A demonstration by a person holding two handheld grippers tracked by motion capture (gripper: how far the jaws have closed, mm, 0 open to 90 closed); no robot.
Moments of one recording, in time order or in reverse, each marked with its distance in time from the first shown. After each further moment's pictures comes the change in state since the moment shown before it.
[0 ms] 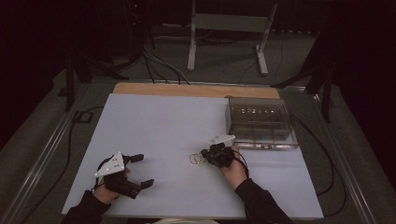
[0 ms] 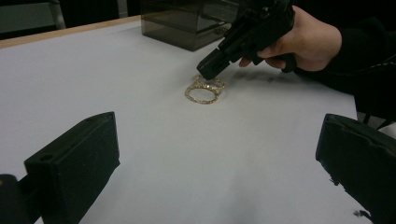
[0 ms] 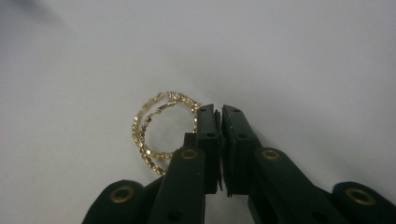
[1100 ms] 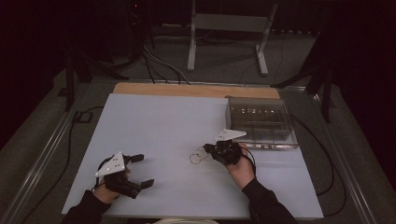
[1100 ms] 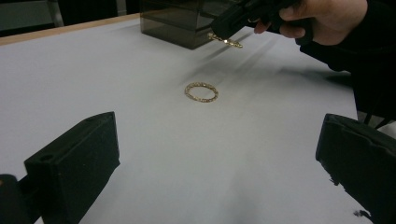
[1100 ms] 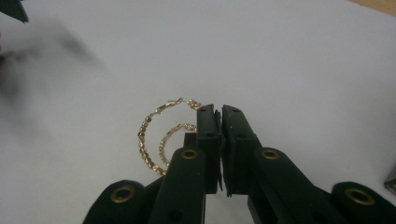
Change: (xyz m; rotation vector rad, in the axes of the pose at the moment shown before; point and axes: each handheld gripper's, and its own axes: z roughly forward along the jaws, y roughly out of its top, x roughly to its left) left arm 0.001 -0.001 0.001 0.004 -0.003 -0.005; right arm 0.003 0.019 -0.045 -0.098 0.024 -0.022
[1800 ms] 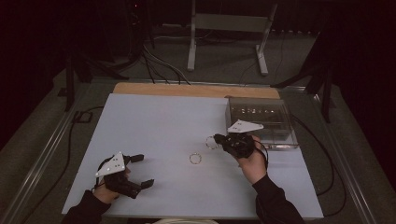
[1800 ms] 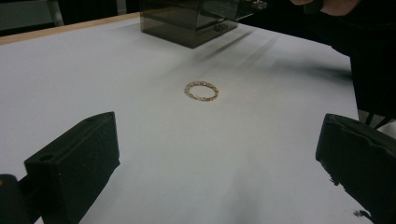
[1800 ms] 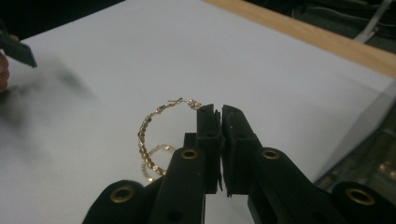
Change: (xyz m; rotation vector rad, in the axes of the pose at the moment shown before) left arm 0.000 0.000 0.000 0.005 0.000 0.007; right arm -0.018 0.018 -0.042 -0.086 -0.050 0.016
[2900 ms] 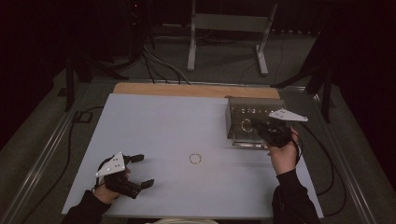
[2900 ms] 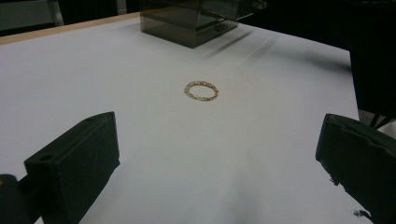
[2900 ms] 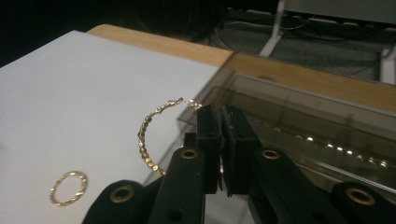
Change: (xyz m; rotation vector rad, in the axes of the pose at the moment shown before) left arm 0.000 0.000 0.000 0.001 0.001 0.000; right arm -0.074 -0.004 -0.065 -0.095 -0.248 0.176
